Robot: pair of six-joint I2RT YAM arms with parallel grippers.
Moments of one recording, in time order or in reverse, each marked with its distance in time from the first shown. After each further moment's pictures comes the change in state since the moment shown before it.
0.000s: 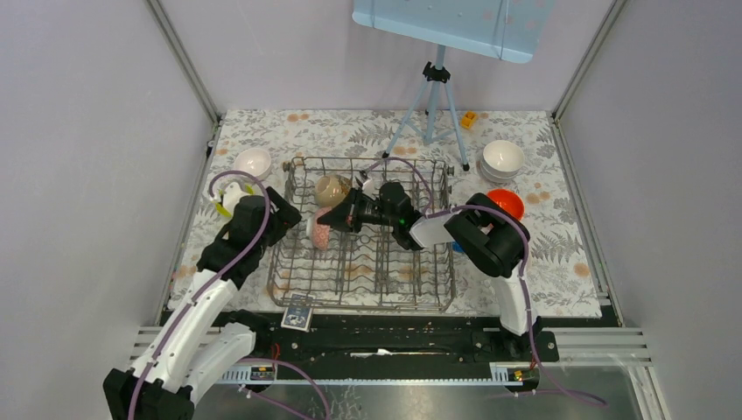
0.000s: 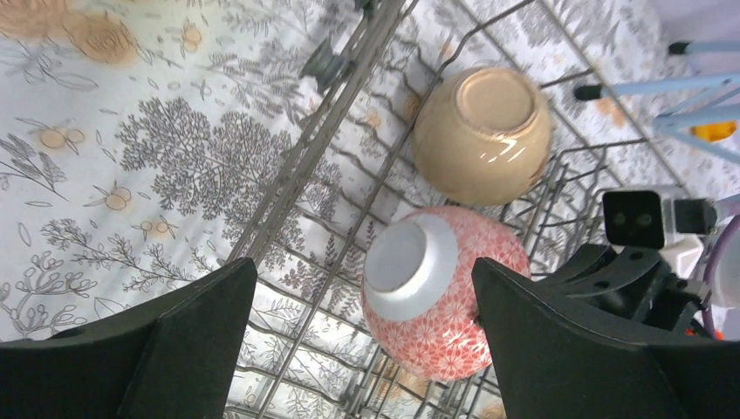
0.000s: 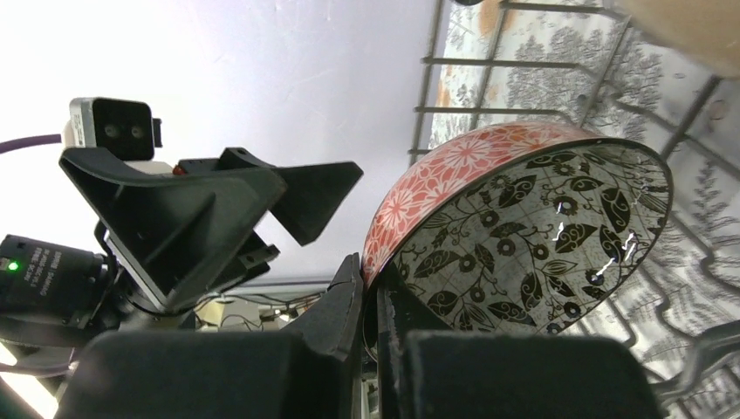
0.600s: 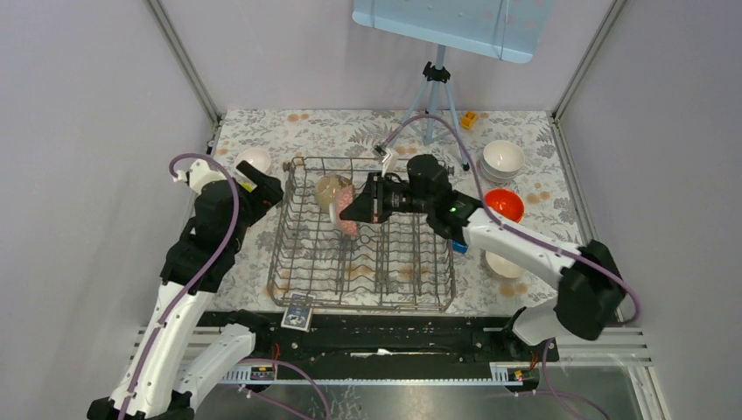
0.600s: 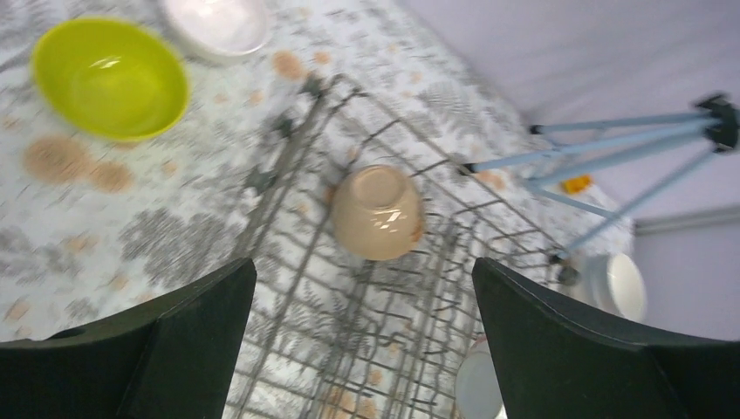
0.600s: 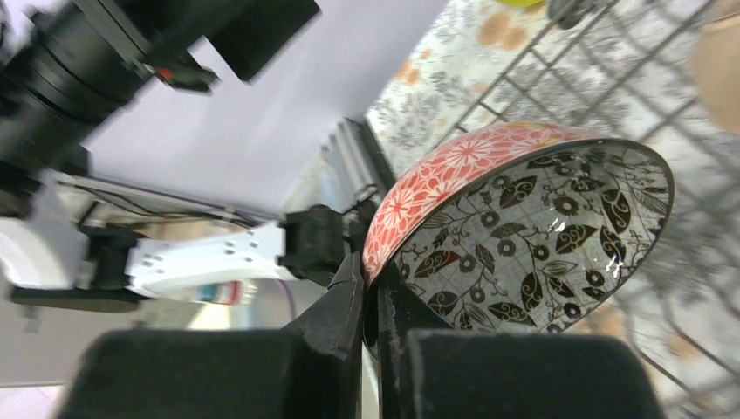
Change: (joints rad) left arm 0.001 -0.056 0.331 -0.177 -0.103 0.071; right arm 0.002 -0.597 0.014 -0.726 -0.007 -0.589
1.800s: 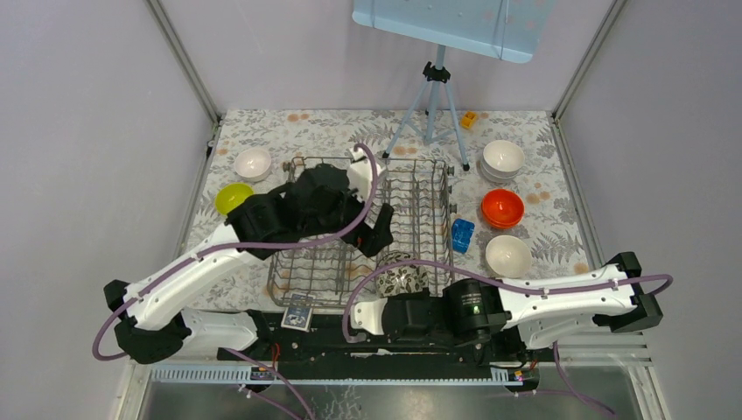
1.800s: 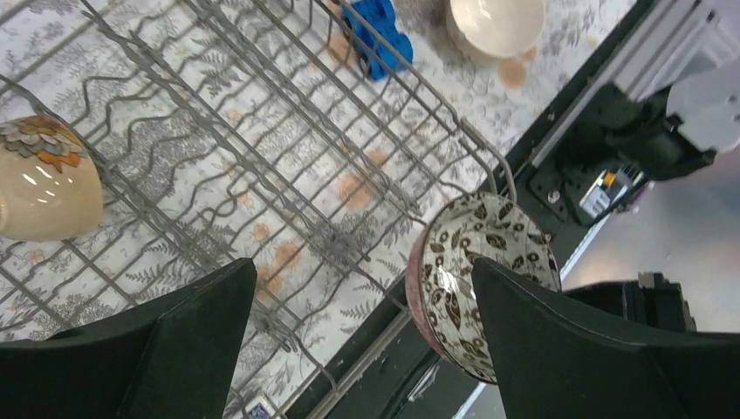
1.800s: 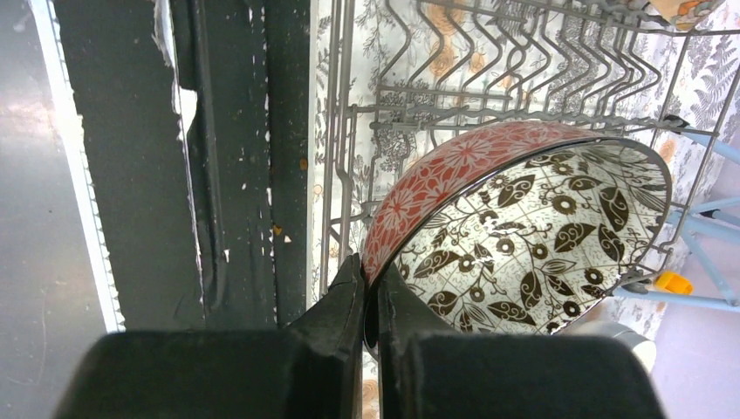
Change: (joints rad) left arm -0.654 0.453 0.441 -0.107 0.426 0.567; right arm 0.863 -0.269 0.135 -1.231 0.982 -1.034
